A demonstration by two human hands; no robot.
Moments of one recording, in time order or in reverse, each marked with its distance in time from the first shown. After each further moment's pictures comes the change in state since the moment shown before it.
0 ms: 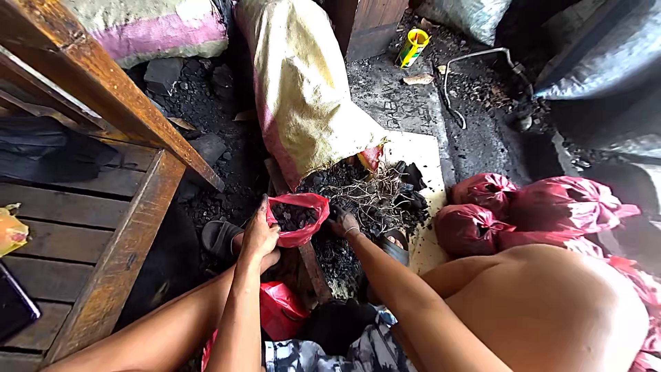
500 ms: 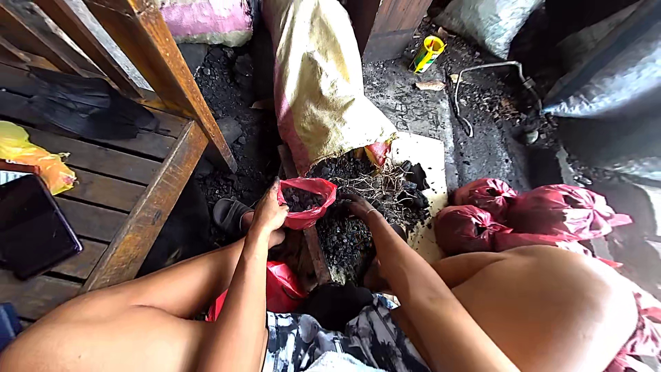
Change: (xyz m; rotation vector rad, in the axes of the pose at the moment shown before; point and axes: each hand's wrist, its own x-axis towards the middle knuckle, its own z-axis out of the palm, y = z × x) left_hand -0.005 -0.011 0.000 -0.007 0.018 0.042; right_hand -0.015 0.015 -0.036 0.472 -0.156 -0.051
